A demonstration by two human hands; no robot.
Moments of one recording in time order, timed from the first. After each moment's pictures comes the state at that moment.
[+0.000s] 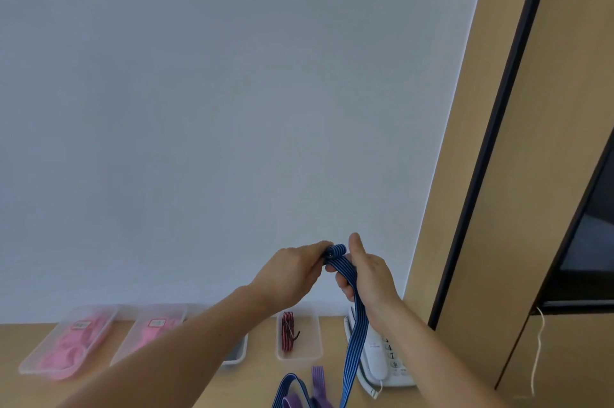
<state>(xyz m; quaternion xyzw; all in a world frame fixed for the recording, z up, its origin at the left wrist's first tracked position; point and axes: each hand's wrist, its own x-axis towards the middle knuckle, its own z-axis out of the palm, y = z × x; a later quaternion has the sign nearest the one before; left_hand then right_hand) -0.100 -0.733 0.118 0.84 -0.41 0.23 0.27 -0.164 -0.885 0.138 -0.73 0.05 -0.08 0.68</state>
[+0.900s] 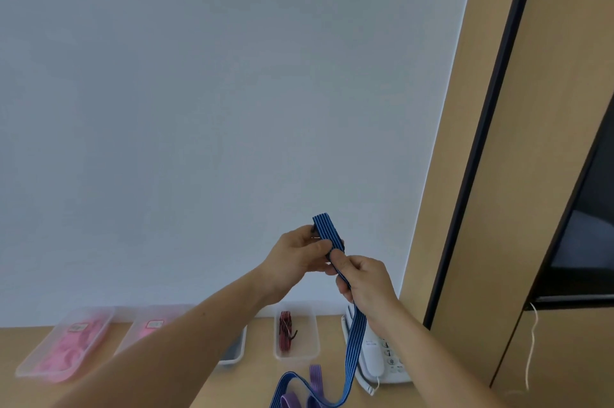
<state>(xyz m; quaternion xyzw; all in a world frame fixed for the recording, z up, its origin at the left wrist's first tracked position) -0.113 -0.745 0.141 0.66 -0.25 -0.10 0.70 -0.166 -0.891 0.127 -0.75 0.04 -0.10 0.65</state>
